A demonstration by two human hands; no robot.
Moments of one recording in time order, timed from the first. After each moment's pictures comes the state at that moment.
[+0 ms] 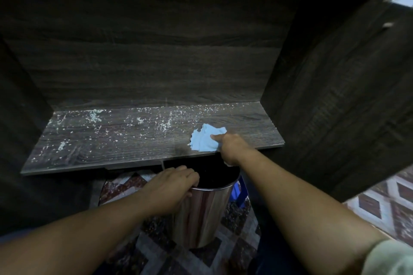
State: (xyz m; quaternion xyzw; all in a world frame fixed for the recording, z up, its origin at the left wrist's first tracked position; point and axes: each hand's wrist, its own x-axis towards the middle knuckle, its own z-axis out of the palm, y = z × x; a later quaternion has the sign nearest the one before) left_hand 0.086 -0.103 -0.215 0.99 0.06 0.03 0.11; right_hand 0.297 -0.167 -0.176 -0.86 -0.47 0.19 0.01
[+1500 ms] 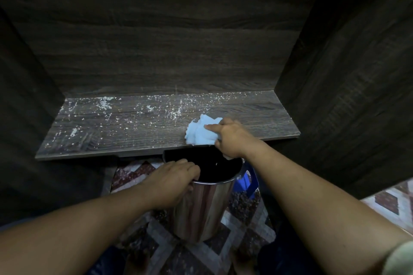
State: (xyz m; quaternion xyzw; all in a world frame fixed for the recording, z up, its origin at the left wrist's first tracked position) left_hand 0.067 -0.099 -0.220 0.99 0.08 0.01 0.11; right_hand 0.279 -0.154 -0.182 -0.81 -0.56 0.16 0.00
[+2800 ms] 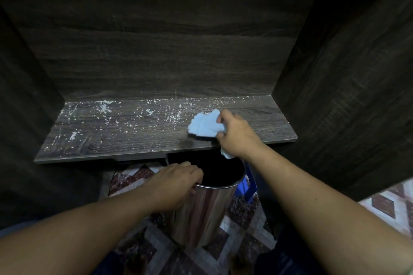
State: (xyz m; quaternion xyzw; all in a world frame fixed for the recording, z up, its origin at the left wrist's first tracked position) left_hand 0.070 -0.104 -0.211 0.99 0.07 0.01 0.10; right_hand 0.270 -0.165 -0.157 -0.84 -0.48 0.13 0.21
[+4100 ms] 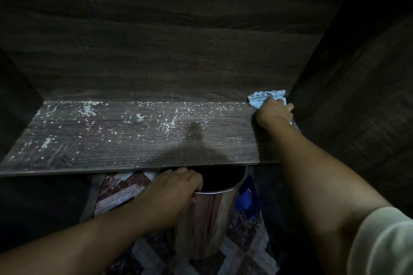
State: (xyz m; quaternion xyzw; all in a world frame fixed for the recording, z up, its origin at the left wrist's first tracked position) left_hand 0.105 -0.089 -0.218 0.98 0.12 0.06 0.15; right_hand 0.433 -0.084 -0.199 -0.97 -0.21 0.07 0.09
